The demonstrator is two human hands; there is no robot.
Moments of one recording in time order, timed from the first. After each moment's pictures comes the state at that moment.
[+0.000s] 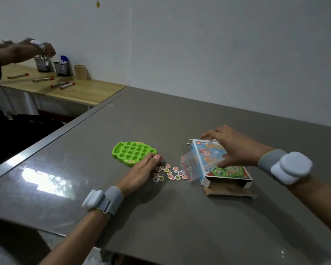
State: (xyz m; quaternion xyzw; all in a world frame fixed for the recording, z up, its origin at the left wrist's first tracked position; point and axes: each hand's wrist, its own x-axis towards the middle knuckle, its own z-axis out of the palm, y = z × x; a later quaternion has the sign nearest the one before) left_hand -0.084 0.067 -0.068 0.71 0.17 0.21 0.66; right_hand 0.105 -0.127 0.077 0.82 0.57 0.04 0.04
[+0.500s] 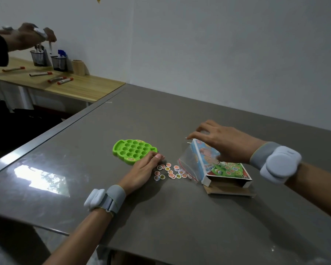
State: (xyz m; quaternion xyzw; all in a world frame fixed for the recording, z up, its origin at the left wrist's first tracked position) left_hand -0.085 0.072 -0.073 0.74 0.16 0.21 0.62; right_hand 0.079 -0.107 0.092 0.71 0.66 0.15 0.18
